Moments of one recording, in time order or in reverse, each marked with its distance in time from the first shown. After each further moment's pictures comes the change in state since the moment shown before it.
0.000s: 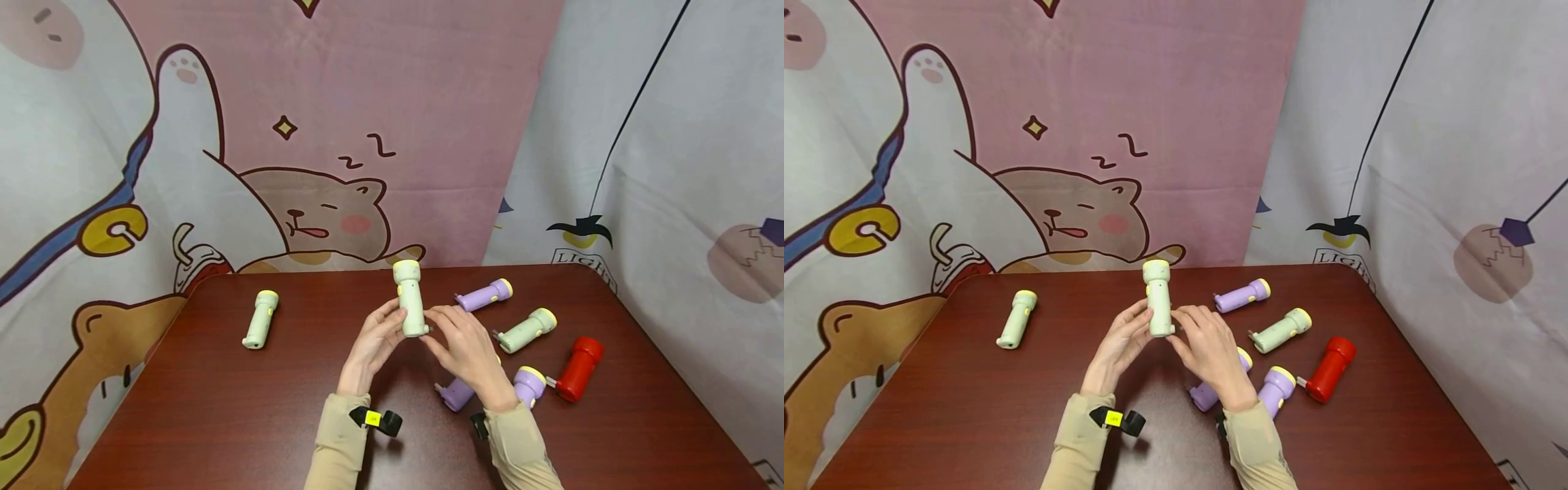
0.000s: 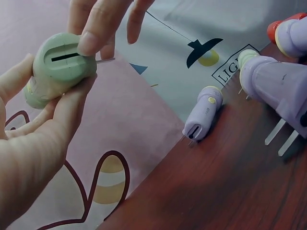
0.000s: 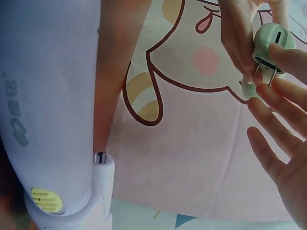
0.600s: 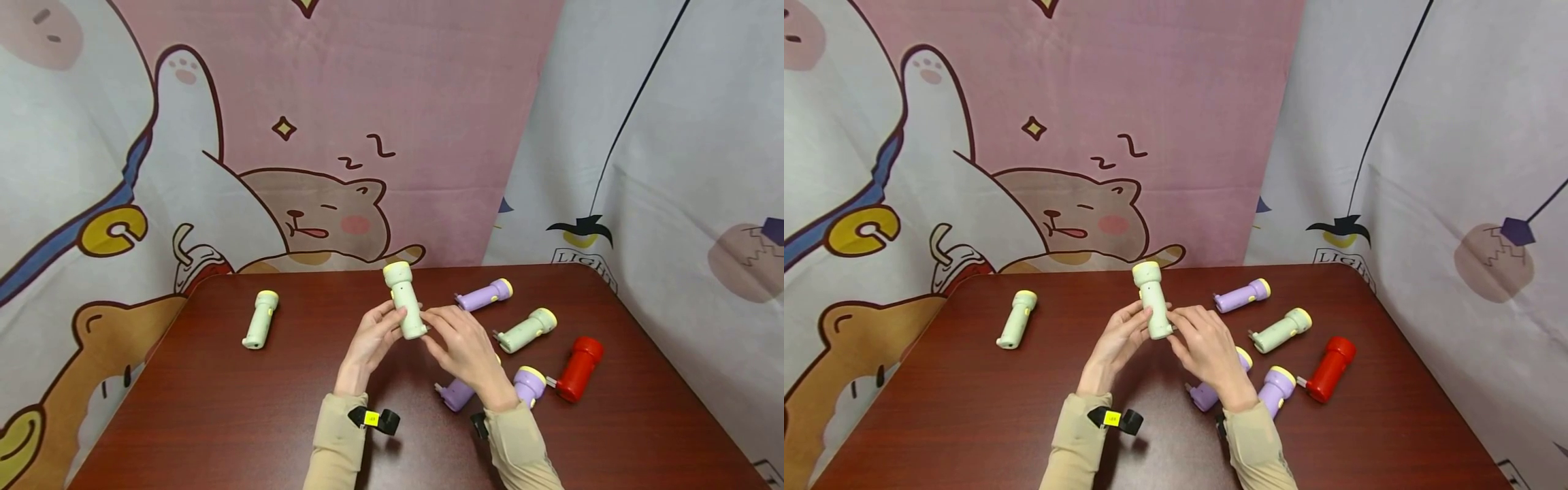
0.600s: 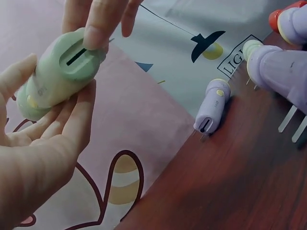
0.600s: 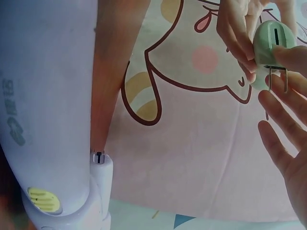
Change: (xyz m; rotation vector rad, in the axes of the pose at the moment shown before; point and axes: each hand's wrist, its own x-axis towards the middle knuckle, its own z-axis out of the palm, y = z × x) left_hand -0.003 0.007 0.002 0.065 0.013 0.013; right_hand 0.001 0.002 0.000 0.021 0.046 -0.093
